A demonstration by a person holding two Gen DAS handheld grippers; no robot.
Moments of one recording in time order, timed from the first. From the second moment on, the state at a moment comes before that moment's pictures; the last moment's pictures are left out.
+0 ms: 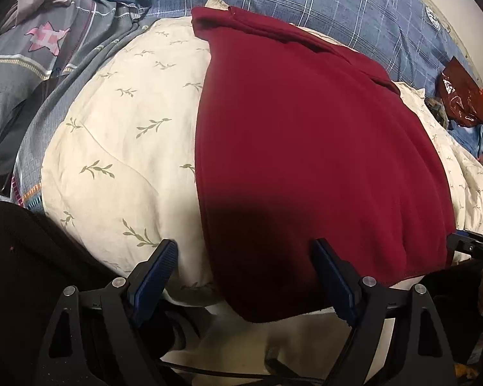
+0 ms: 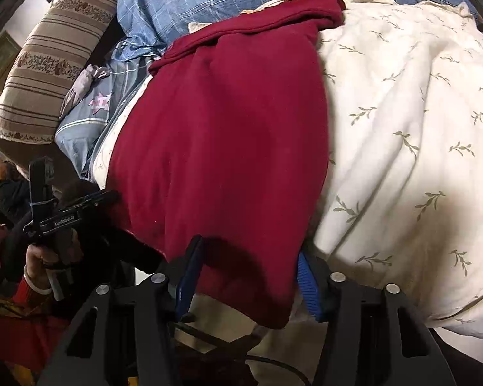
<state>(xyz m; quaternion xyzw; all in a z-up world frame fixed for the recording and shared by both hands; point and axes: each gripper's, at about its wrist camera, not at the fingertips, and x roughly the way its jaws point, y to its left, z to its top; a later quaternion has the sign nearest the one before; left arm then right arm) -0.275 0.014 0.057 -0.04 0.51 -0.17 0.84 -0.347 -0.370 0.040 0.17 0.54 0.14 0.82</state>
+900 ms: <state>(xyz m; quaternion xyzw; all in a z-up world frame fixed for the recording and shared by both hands) -0.275 0.027 0.087 -0.09 0.49 -0.22 0.84 -0.349 -0.367 0.057 0.20 0.48 0.17 0.84</state>
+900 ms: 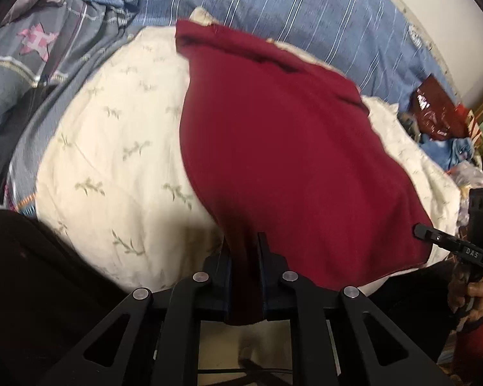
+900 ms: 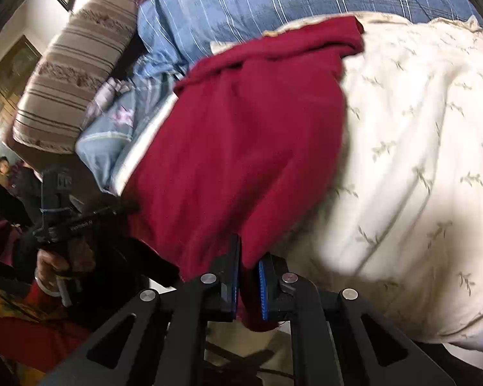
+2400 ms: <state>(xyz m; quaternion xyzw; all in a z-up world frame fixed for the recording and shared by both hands) 0.041 -0.052 0.107 -0.11 0.41 -0.16 0.89 -0.068 -0.446 0.105 0.27 0.35 0.05 0.89</state>
